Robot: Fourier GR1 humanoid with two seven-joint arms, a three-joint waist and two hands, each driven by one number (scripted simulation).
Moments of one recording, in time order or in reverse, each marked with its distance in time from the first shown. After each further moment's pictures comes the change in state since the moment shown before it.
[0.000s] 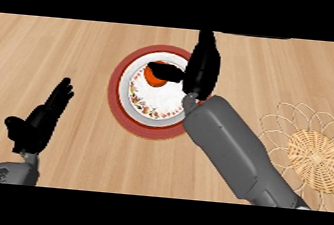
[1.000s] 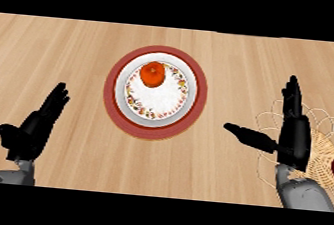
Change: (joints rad) left arm 0.053 -0.012 0.021 -0.046 -0.013 -0.010 0.005; right arm 0.724 -0.269 -0.201 -0.516 -0.511 0.297 -0.712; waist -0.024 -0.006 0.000
